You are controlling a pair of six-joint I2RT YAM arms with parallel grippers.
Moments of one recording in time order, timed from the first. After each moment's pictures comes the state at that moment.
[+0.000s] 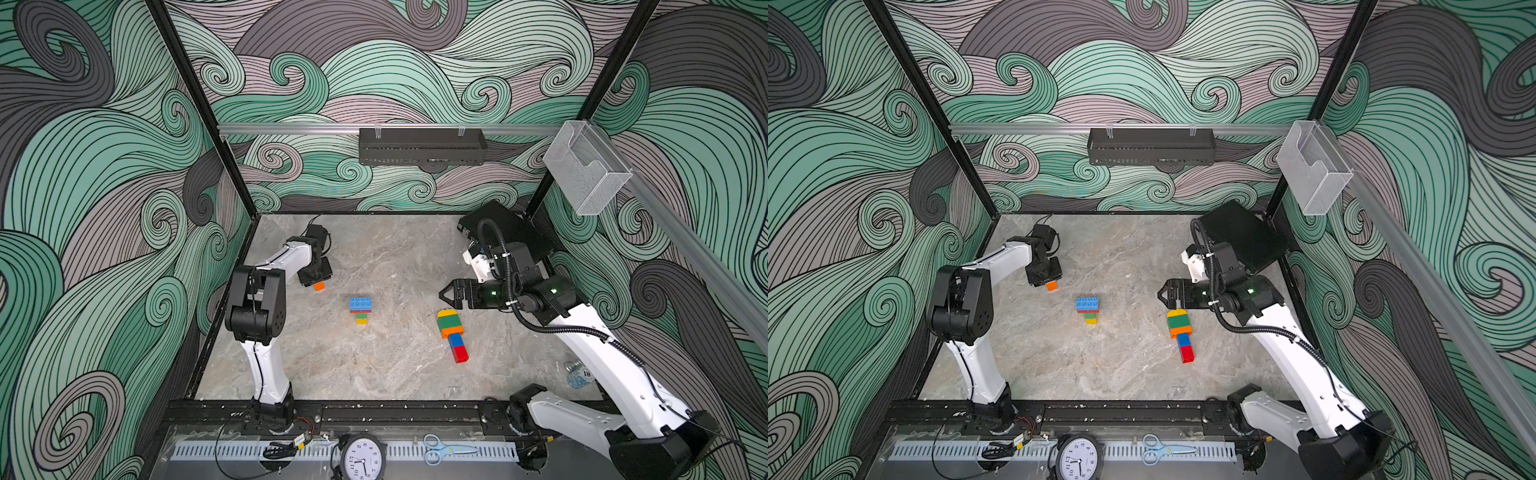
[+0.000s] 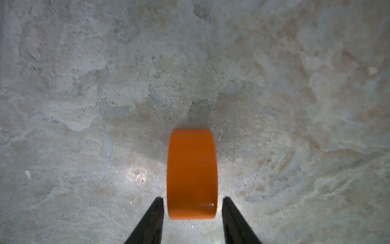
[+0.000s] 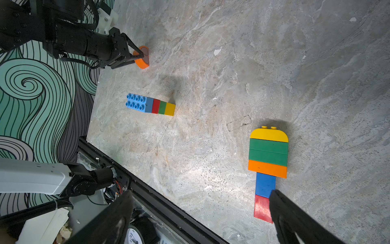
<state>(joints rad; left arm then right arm) -0.13 1.92 1.36 -0.78 -0.12 -0.52 0.44 1.09 1.15 -0.96 -0.34 0.35</state>
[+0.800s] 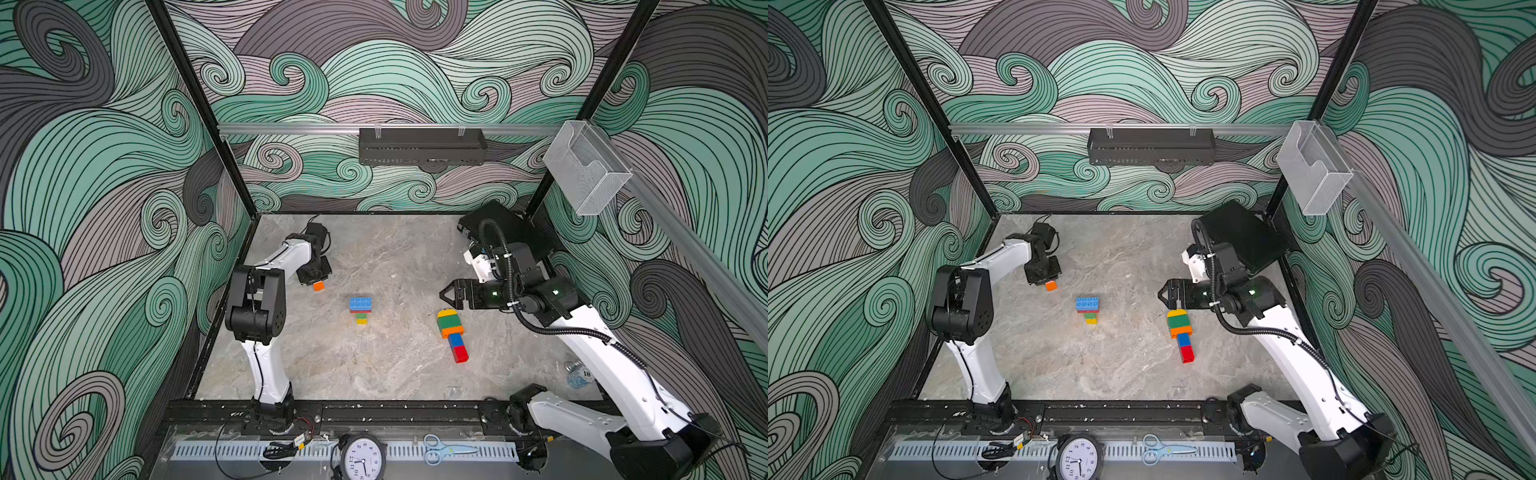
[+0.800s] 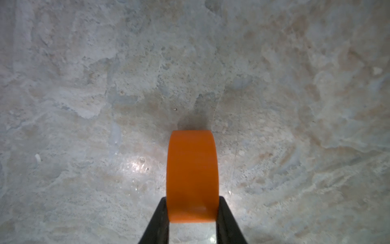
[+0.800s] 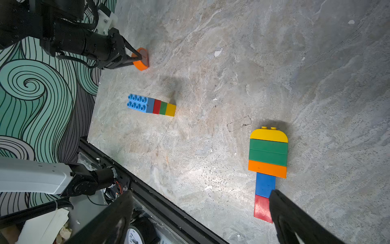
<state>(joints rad) -0.13 1.91 1.41 -0.88 -0.12 -0.59 0.44 1.08 1.15 -0.96 -0.34 0.35</state>
